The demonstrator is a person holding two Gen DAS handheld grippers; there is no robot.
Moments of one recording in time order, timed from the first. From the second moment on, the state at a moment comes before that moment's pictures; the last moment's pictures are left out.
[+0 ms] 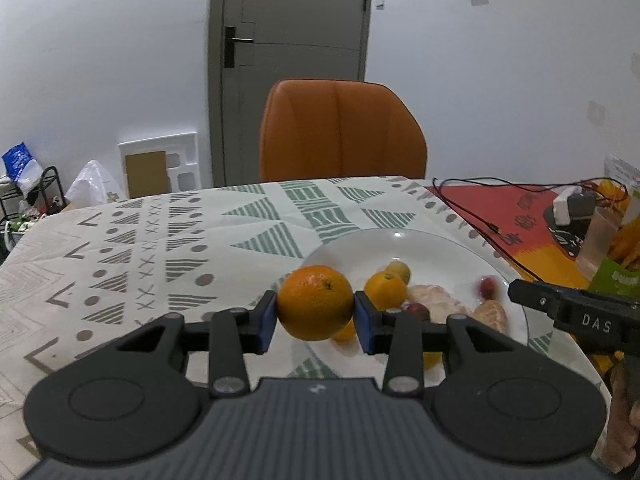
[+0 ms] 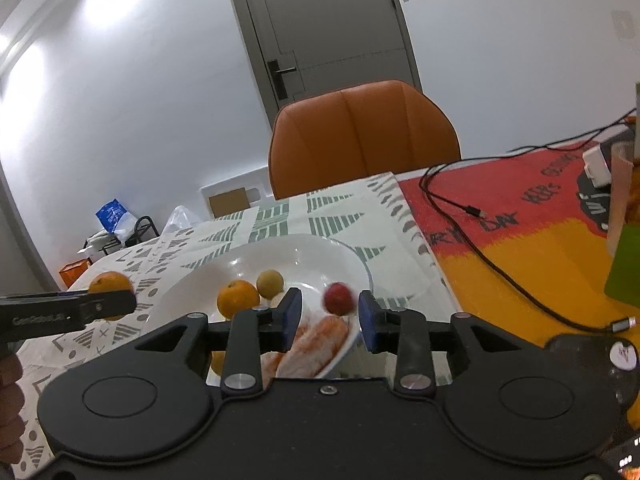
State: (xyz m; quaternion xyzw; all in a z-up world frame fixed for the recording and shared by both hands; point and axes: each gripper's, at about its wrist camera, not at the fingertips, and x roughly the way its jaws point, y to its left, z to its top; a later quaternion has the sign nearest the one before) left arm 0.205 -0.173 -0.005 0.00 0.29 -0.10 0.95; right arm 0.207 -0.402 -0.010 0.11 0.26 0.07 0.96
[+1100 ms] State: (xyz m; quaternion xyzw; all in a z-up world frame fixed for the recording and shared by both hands) left arm 0.170 -0.127 0.010 0.00 0.27 -0.03 0.96; right arm 0.175 -0.371 0.006 0.11 0.26 0.10 0.95
